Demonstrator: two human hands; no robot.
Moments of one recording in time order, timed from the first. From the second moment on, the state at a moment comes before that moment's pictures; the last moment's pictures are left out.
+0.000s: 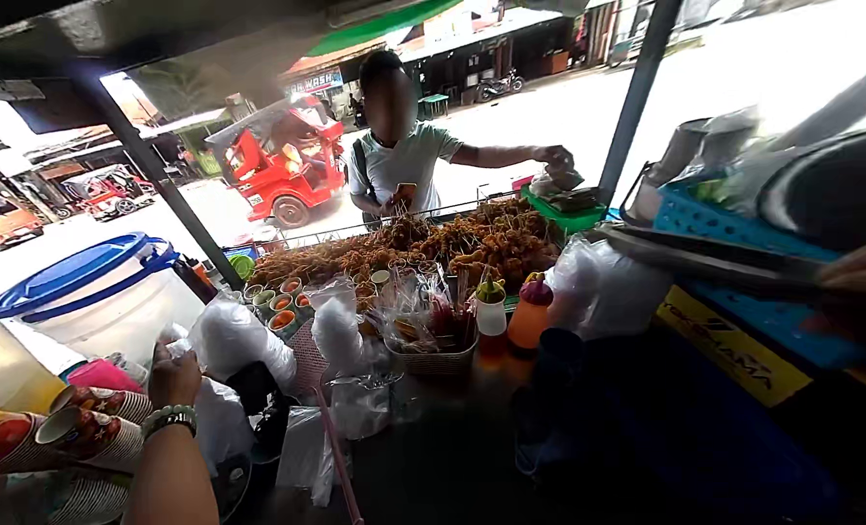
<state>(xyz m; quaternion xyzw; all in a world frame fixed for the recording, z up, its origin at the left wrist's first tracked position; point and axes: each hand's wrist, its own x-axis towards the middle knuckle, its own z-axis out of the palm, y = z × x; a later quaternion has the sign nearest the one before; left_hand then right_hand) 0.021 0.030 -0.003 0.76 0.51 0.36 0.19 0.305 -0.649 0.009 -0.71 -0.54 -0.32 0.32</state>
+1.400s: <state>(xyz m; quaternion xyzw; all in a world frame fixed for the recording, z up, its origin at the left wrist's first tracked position) 0.013 -0.147 0.085 0.76 0.44 0.39 0.27 0.197 -0.375 -0.072 -0.56 -0.64 0.06 0.52</state>
